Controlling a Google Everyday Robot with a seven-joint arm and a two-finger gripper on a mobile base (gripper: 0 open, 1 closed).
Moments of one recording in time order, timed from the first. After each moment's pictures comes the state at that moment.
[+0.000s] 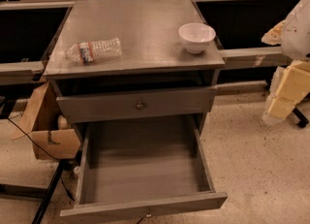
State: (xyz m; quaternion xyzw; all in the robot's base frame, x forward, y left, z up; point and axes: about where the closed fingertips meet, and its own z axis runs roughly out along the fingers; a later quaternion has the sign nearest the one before) arm 0.438 -0.217 0.977 -0.60 0.78 -0.04 0.16
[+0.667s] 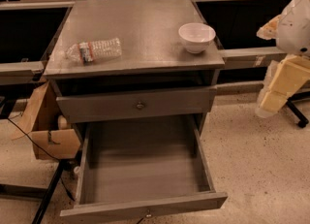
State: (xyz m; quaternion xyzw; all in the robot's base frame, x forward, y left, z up) arm 0.450 -0.207 0.981 -0.61 0.77 -0.03 0.18
